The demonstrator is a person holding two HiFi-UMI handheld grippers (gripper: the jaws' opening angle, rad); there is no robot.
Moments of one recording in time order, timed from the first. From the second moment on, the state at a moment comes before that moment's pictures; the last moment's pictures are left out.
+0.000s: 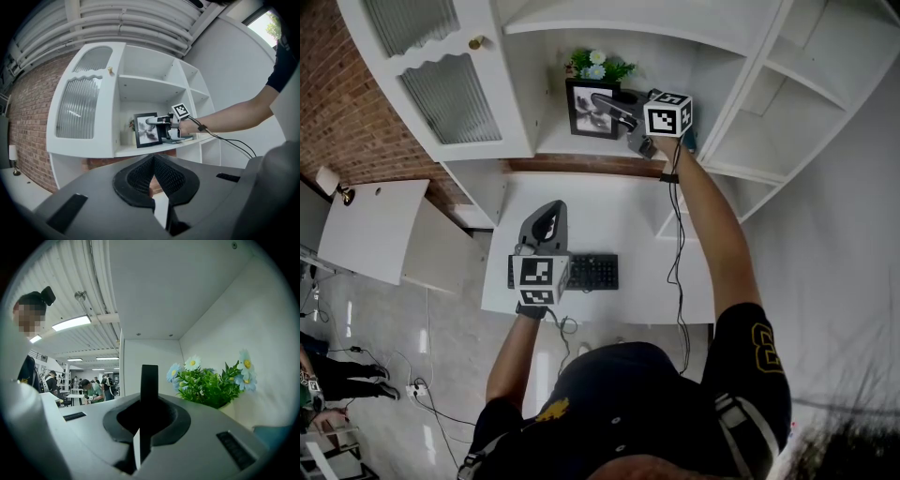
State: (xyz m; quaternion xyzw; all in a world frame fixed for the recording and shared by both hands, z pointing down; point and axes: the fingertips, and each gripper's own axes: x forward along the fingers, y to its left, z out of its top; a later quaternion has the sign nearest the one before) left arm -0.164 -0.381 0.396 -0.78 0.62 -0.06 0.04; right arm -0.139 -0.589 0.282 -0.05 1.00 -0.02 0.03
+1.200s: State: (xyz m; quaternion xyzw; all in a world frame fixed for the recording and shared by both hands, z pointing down) left arm -0.156 -0.382 0.392 -0.79 0.61 -0.06 0.05; right arm -0.128 -0.588 0.288 -0.09 1.00 0.01 0.01
